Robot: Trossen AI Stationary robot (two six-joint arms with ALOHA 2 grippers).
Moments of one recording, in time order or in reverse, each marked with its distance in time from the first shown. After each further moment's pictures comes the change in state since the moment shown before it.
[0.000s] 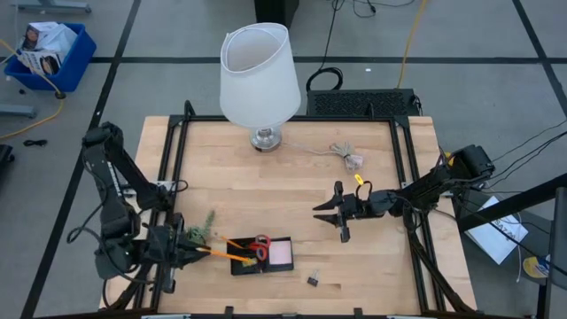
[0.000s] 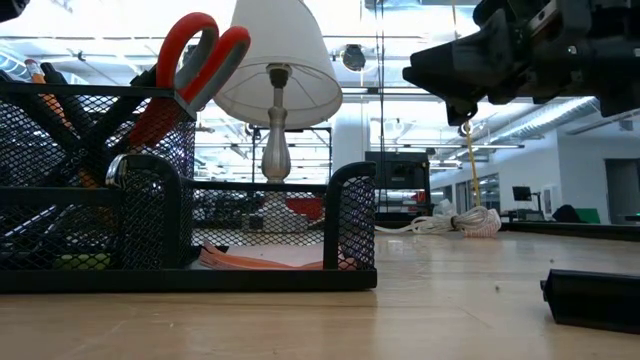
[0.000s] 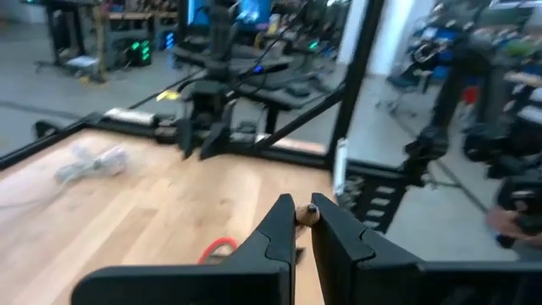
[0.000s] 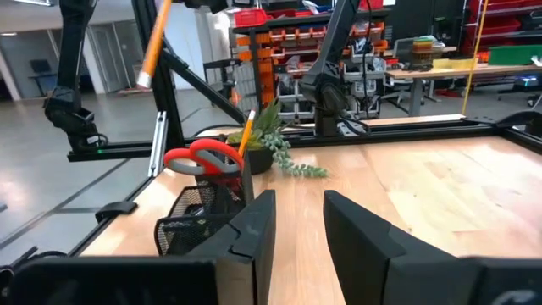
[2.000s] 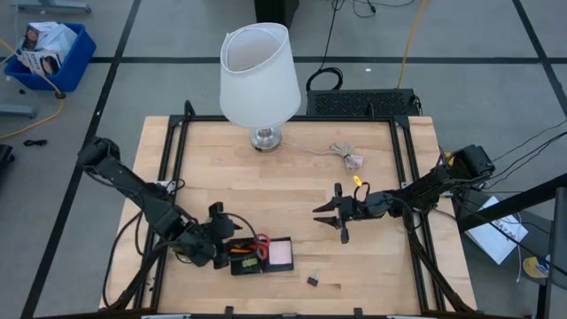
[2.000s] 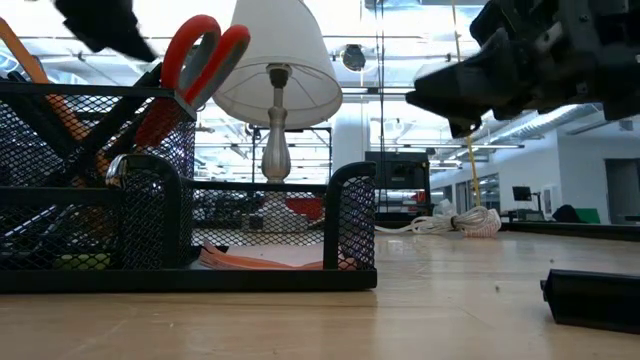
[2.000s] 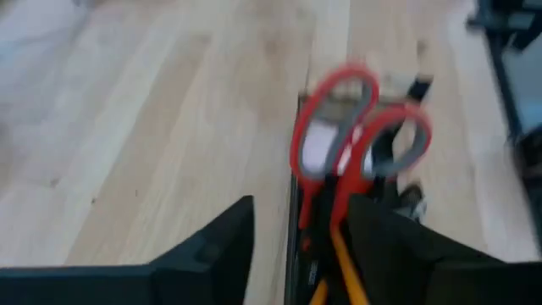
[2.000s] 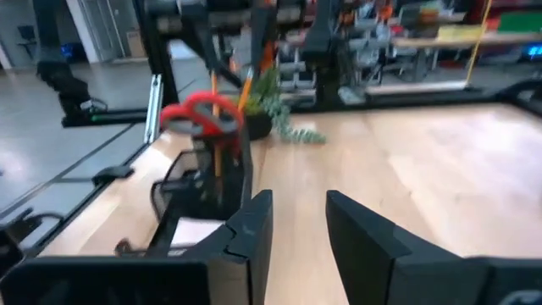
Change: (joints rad) left arm 0.477 0.198 0.048 -0.499 0.594 -0.203; right arm 0.005 0.000 0.001 -0.099 -0.007 0.012
